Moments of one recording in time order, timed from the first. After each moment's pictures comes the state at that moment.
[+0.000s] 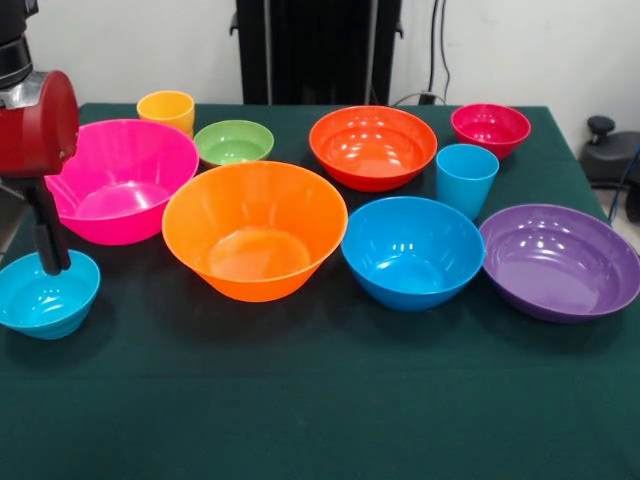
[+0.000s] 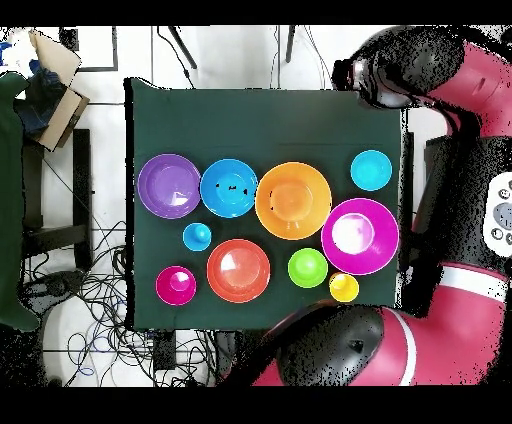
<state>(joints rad) -0.56 -0.38 0.34 0.69 -0.23 1.13 1.39</state>
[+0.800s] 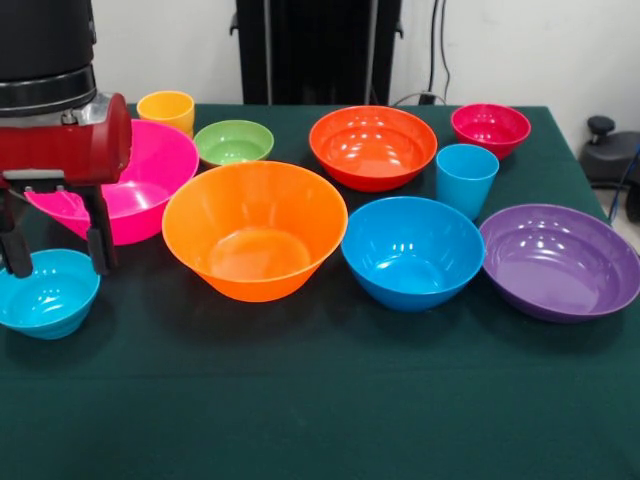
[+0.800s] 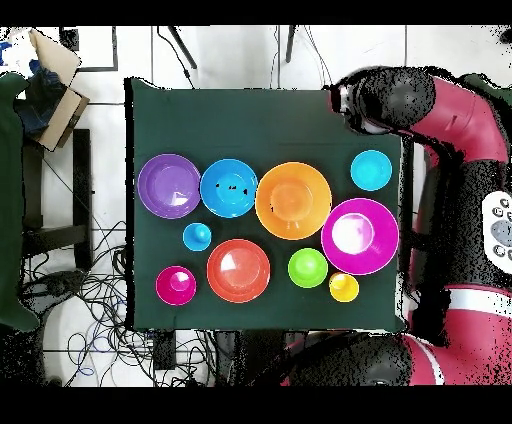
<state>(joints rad) -0.60 -0.47 0.34 0.99 -0.23 0.89 1.39</state>
